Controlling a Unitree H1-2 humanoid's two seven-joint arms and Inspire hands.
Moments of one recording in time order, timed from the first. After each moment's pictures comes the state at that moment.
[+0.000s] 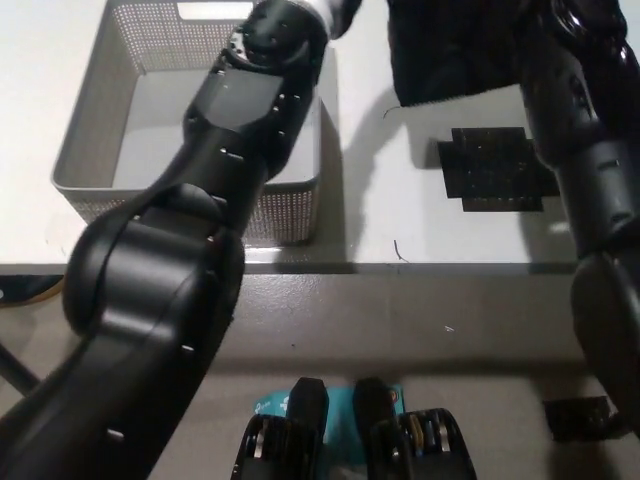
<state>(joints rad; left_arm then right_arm) -1.48 0.01 0.13 1.37 -0.12 -0.06 -0.10 -1.36 -0.12 -0.14 1.00 0.30 0.05 -0.17</state>
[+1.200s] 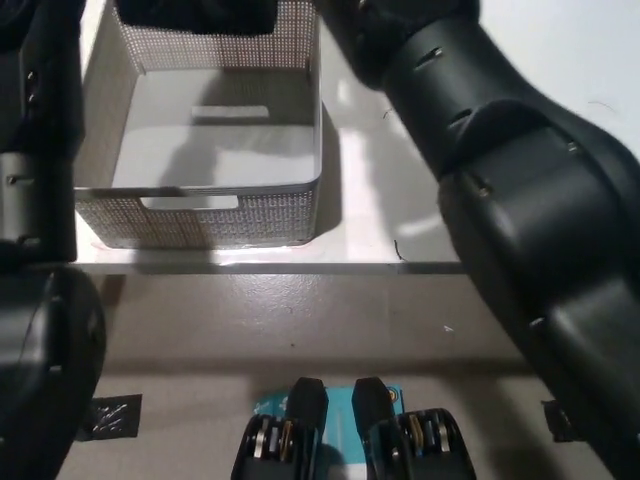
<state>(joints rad) -1.21 0.26 0.30 0.60 -0.22 0.17 -0.10 -1.72 0.13 -0.01 1.33 0.17 0.00 -0.16</state>
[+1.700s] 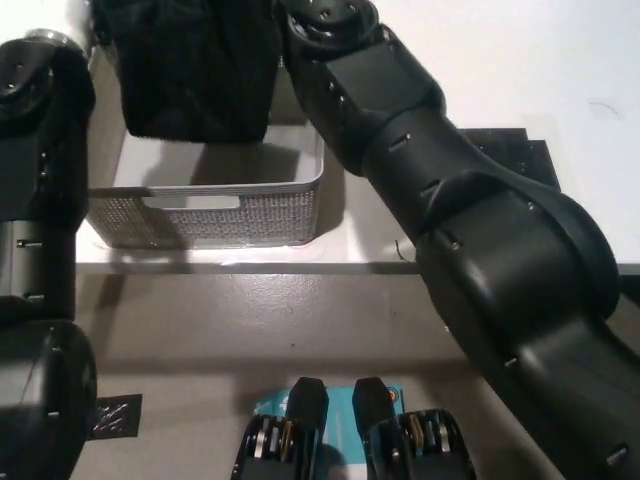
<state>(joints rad) -1.11 0.27 0.22 0.74 -0.22 0.19 -0.13 -1.59 0.16 -0.04 1.42 0.17 -0.03 -0.09</state>
